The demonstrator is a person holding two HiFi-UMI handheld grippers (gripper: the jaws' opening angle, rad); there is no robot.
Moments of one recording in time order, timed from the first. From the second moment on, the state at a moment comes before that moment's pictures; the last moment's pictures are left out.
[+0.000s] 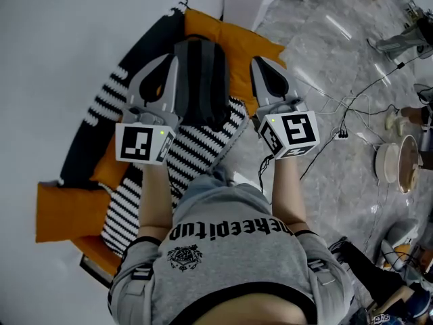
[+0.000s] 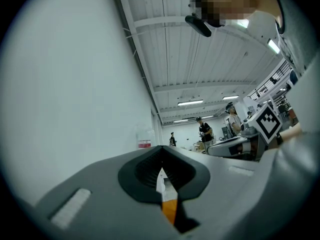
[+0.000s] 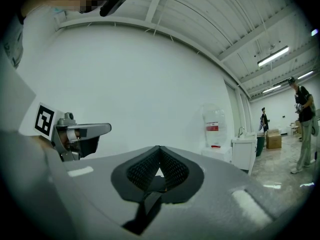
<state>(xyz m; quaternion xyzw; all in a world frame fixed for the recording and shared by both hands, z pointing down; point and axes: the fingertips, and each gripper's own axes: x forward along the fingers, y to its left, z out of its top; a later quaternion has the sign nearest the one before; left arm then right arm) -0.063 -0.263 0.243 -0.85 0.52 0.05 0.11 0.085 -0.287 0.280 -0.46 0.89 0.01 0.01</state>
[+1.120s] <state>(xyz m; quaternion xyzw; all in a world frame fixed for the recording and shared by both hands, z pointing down) -0.102 -0.311 0.306 -0.83 0.56 0.03 0.03 0.031 -0.348 0.369 -0.41 0.91 -0.06 -0.08</state>
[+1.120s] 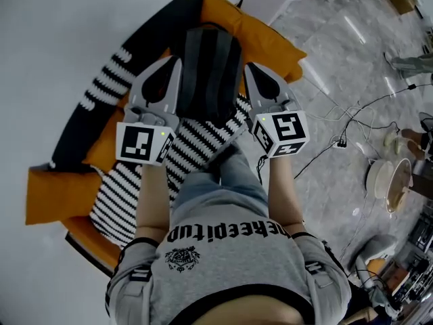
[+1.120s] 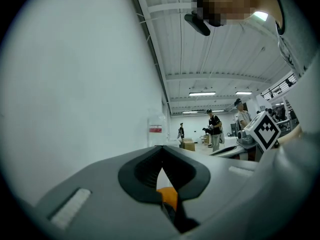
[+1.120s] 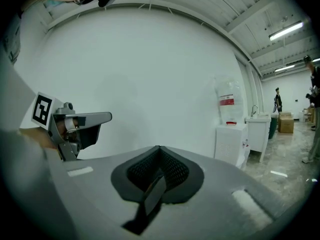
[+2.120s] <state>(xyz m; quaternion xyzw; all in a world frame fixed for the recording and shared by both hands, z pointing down) -0.122 -0.366 0.381 -0.79 0.61 -0.01 -0.06 0.005 -0.421 0.481 -0.34 0.91 -0.16 -0.17</state>
